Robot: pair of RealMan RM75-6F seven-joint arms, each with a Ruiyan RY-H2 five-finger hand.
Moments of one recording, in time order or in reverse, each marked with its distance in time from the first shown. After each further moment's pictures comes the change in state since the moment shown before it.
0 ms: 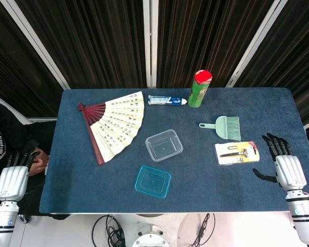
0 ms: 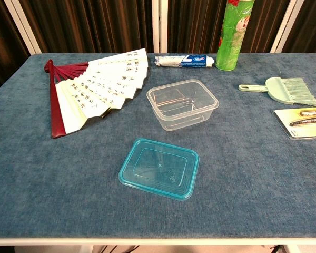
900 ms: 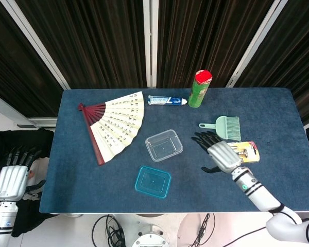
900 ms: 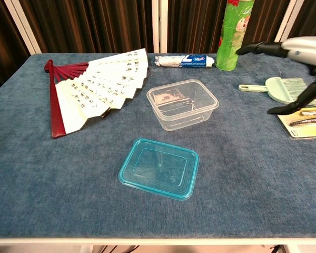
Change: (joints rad) left arm 0.000 0.015 0.003 0.000 0.058 0.036 -0.030; right arm 0.387 -0.119 0.052 -0.029 -0.071 -0.464 -0.145
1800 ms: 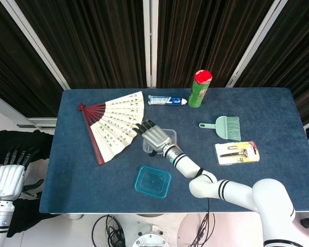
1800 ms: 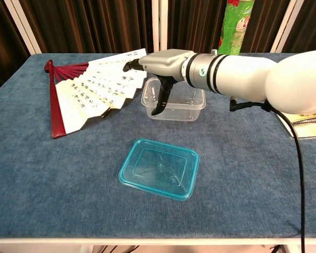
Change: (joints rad) left arm -0.008 0.000 0.004 0.077 0.023 -0.009 -0.106; right arm 0.541 -0.558 0.168 0.520 0.495 -0.324 -0.392
